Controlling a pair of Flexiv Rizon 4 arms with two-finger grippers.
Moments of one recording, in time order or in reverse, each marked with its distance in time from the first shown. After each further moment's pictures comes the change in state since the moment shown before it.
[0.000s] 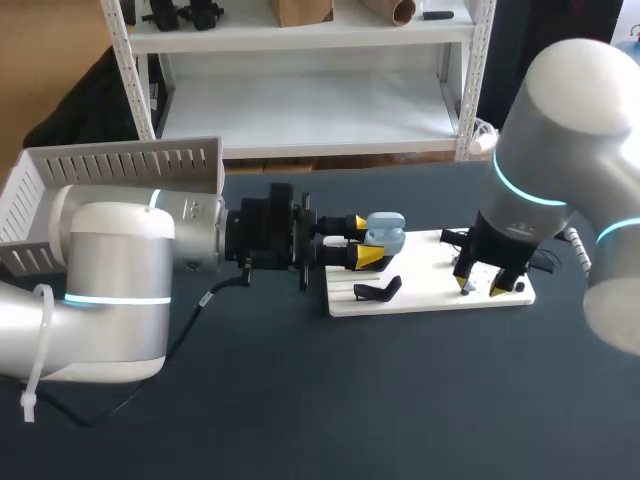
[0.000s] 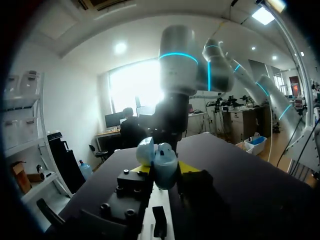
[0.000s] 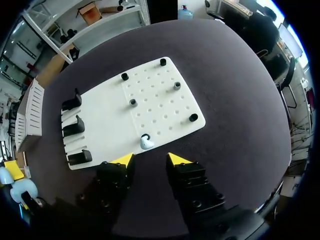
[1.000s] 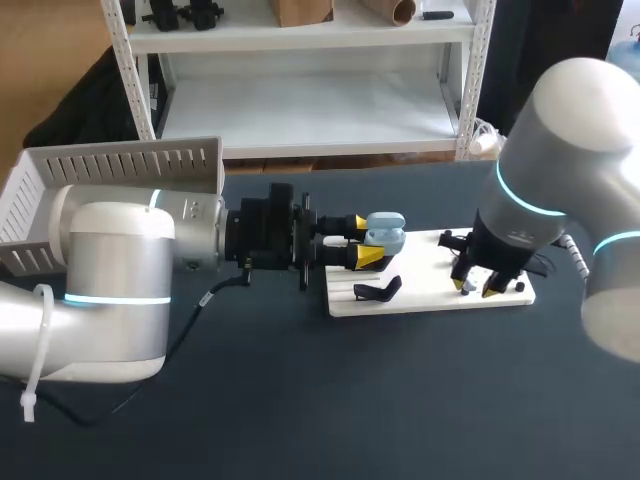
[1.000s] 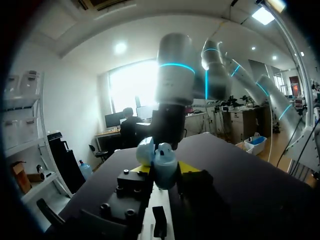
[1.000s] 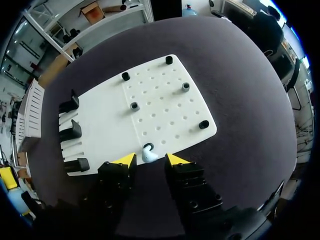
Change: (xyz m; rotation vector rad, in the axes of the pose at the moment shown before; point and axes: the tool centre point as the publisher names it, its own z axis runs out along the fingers) left arm 0.000 0.000 0.000 0.000 0.000 0.000; right arm -0.008 0.003 0.024 -0.035 -0.001 -0.007
